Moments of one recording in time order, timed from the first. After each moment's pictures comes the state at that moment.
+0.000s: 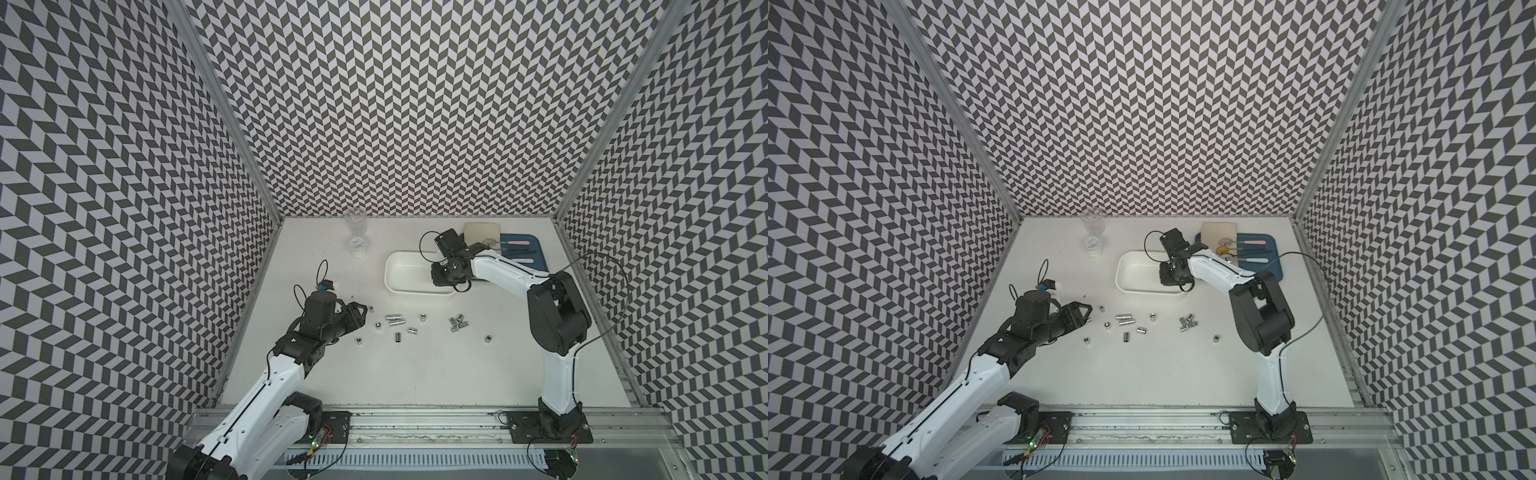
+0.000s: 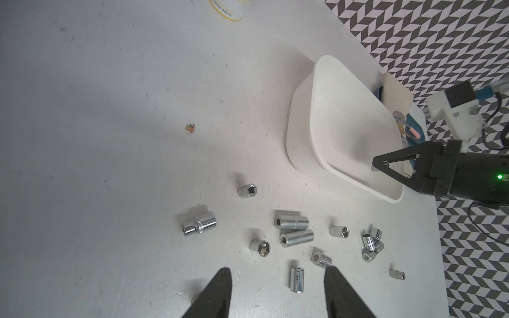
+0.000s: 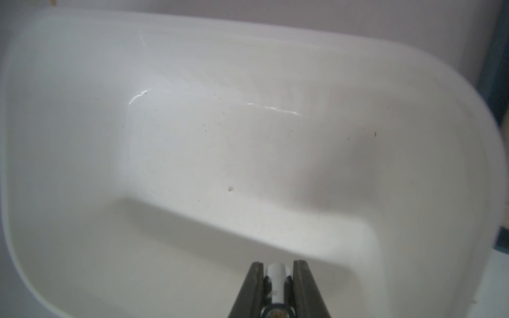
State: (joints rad) left arm -0.31 0.85 0.52 -0.35 0.16 -0.70; right arm 0.54 2.03 1.55 -0.67 -0.06 0.43
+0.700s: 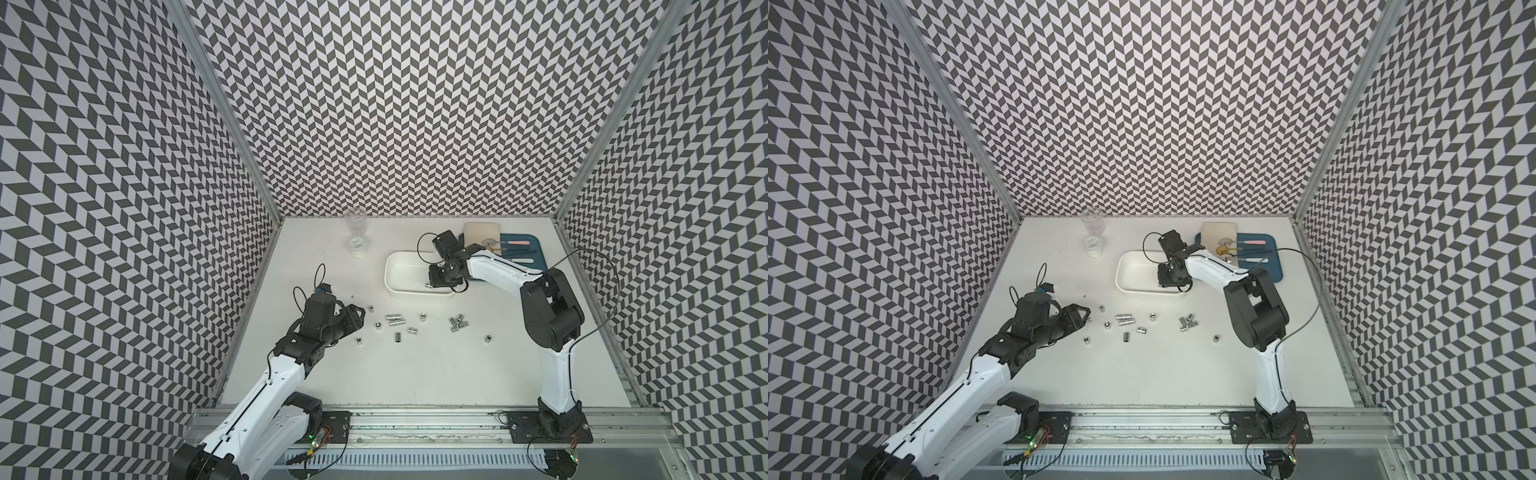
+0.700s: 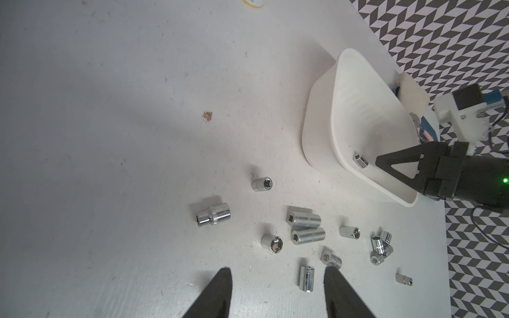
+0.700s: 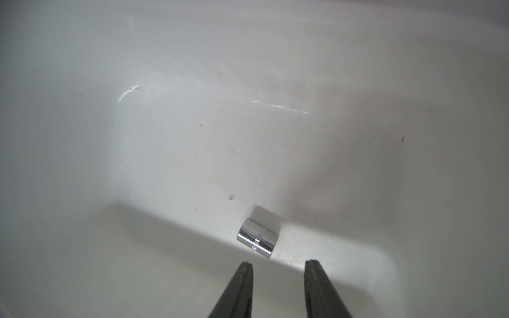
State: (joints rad) left arm -0.30 0.86 0.50 -0.36 0.16 -0.73; right arm 0.54 2.06 1.56 -0.65 -0.08 0.43
